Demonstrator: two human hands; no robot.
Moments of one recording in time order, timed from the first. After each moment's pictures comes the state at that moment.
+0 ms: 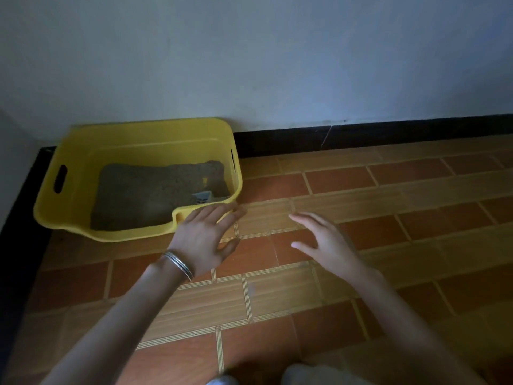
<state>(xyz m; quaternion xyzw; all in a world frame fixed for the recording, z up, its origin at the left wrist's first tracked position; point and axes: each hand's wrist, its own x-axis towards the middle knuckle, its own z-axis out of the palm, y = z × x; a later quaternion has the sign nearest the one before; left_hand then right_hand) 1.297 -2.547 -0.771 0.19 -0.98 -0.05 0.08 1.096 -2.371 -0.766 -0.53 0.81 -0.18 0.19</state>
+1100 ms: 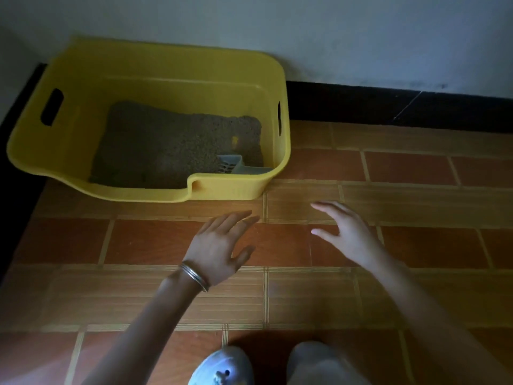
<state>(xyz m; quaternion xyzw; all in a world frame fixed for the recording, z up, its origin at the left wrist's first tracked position) 1.307 -2.555 -0.908 0.28 -0.94 -0.18 0.09 1.056 -2.442 -0.887 -0.58 0.77 -0.15 0.23</state>
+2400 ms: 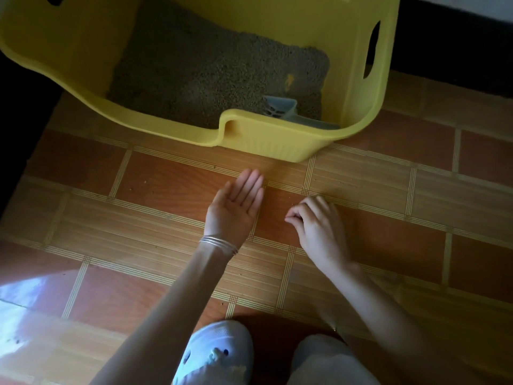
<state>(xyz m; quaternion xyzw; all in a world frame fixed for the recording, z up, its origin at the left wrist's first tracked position) 1.298 -2.549 -0.968 0.37 0.05 -0.83 0.42 1.138 -2.476 -0.995 -0.69 0.69 -0.20 0.09</state>
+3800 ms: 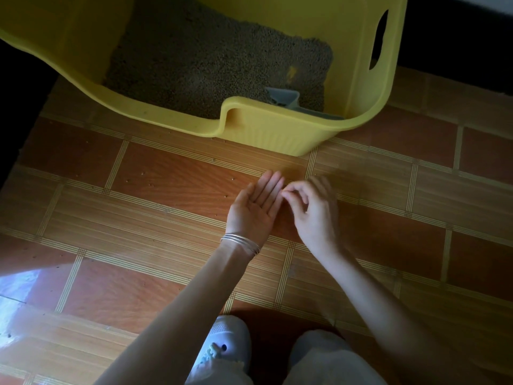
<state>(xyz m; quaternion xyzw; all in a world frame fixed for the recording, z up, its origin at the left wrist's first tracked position) 1.270 -2.534 -0.972 0.37 0.09 -0.84 0.39 1.152 -2.497 -0.983 -0.62 0.70 -0.33 0.12</state>
